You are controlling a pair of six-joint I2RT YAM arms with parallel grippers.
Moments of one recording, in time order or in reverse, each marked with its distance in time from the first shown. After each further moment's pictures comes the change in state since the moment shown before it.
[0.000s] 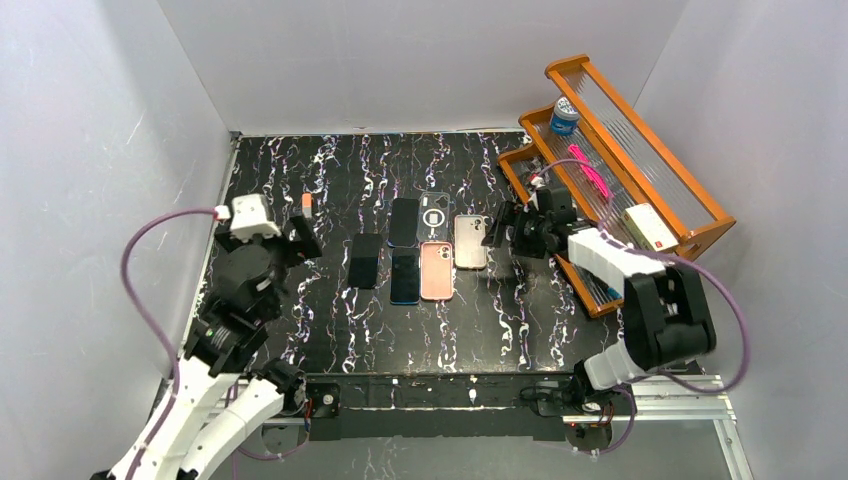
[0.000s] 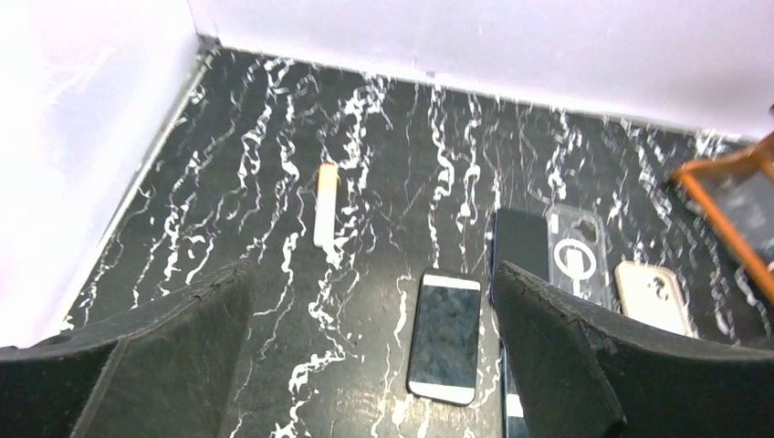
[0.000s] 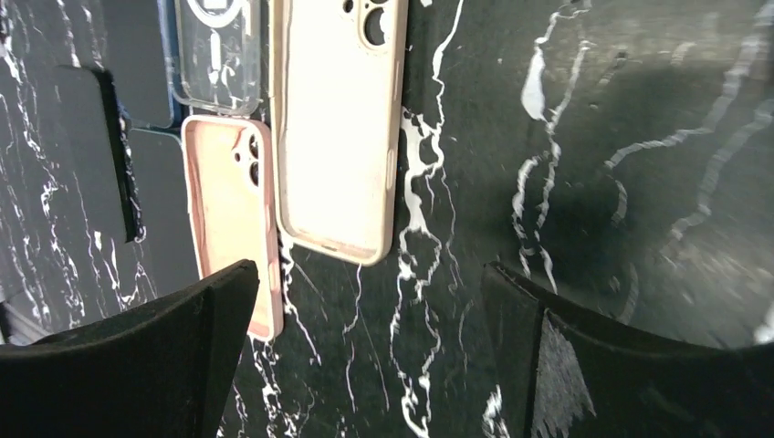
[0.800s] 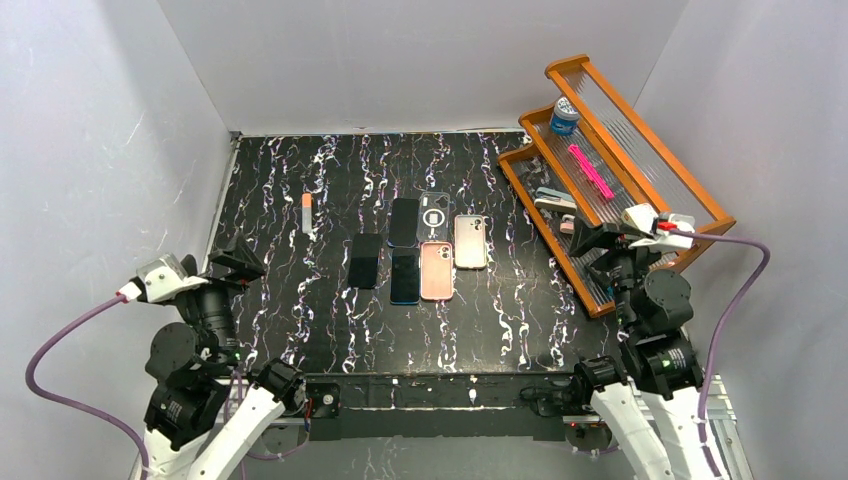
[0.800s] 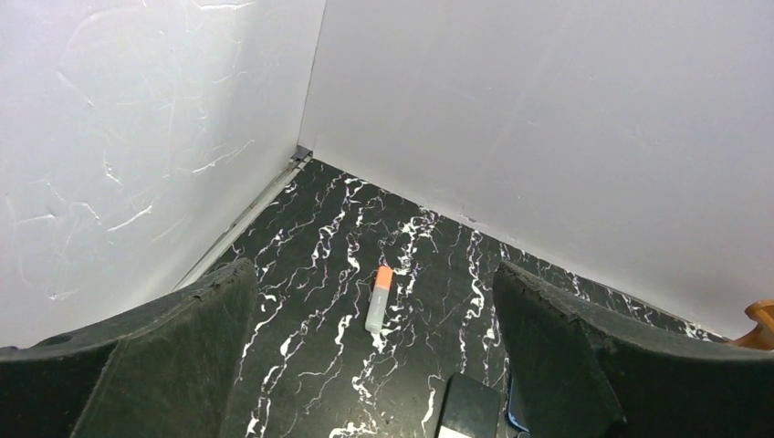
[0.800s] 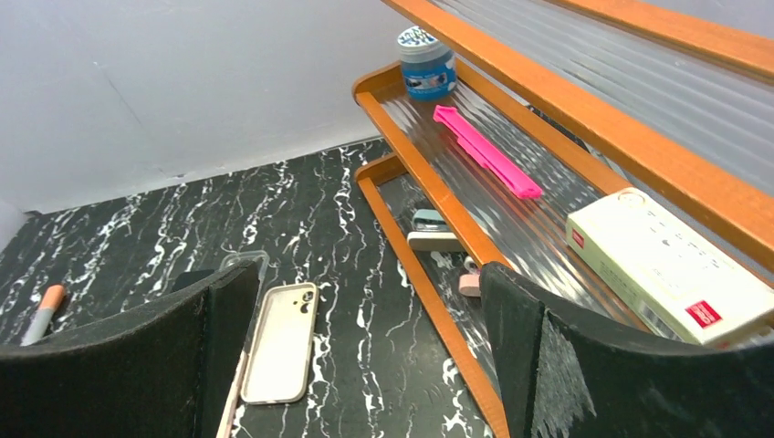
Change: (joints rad) left arm 0.000 -0.404 0.002 0.031 -0.237 0.088; right arm 0.000 -1.181 -0.176 -0.087 0.610 -0.239
